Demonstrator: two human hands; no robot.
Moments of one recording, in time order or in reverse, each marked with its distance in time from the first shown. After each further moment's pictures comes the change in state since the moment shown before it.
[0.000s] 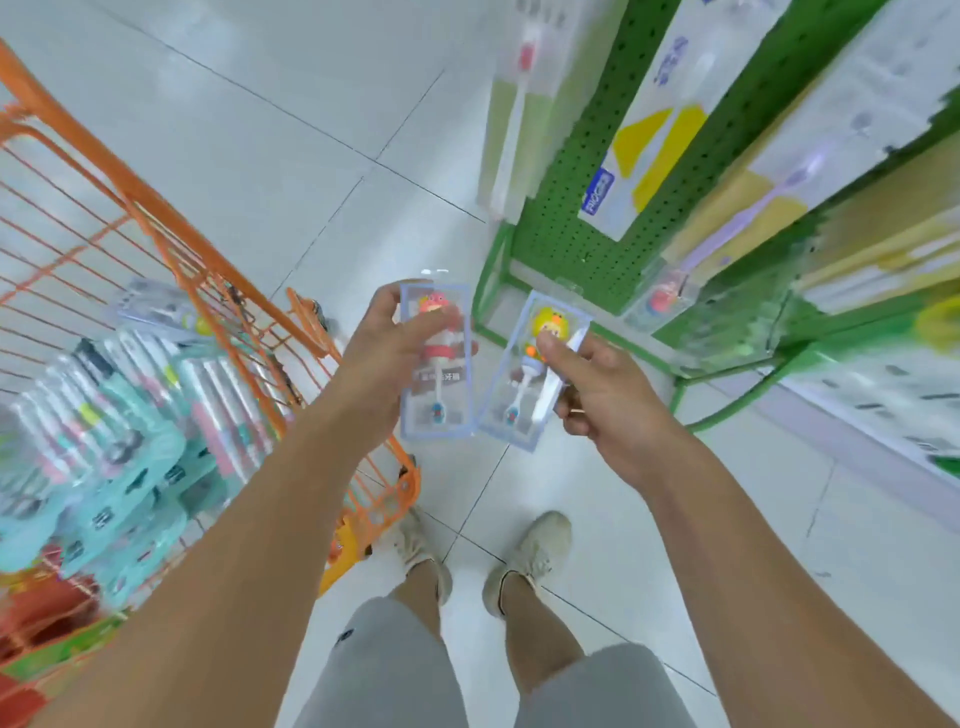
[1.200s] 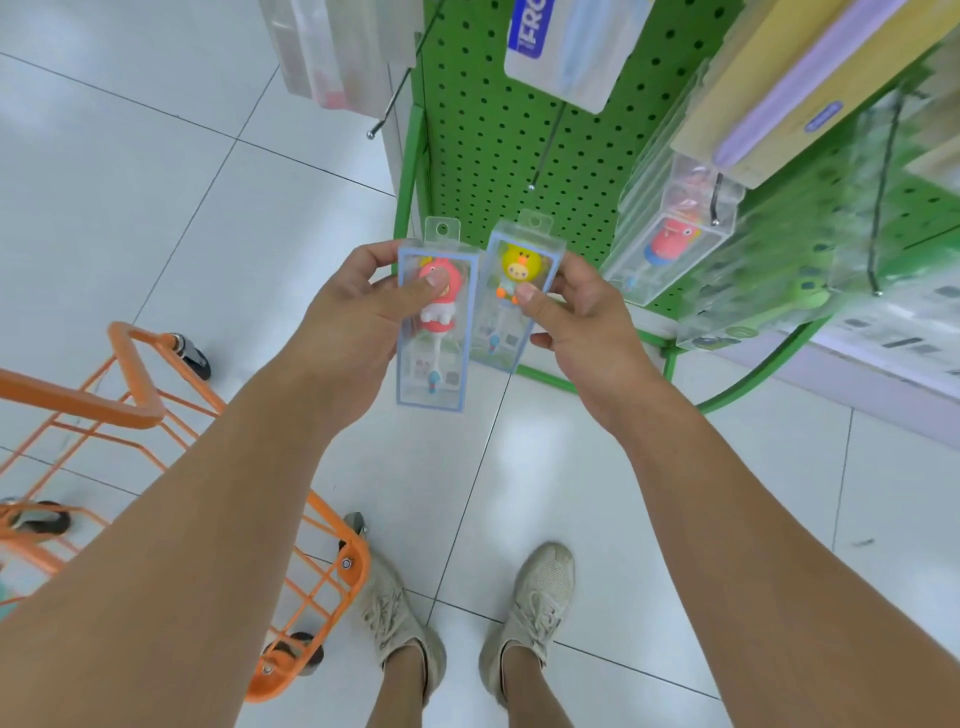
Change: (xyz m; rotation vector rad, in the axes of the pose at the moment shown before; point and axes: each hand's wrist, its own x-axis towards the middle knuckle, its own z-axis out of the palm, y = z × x) left_hand 0.195 -0.100 0.042 0.008 -0.247 0.048; right_hand 0.199 0.092 -0.061 -0.062 0.217 -0.298
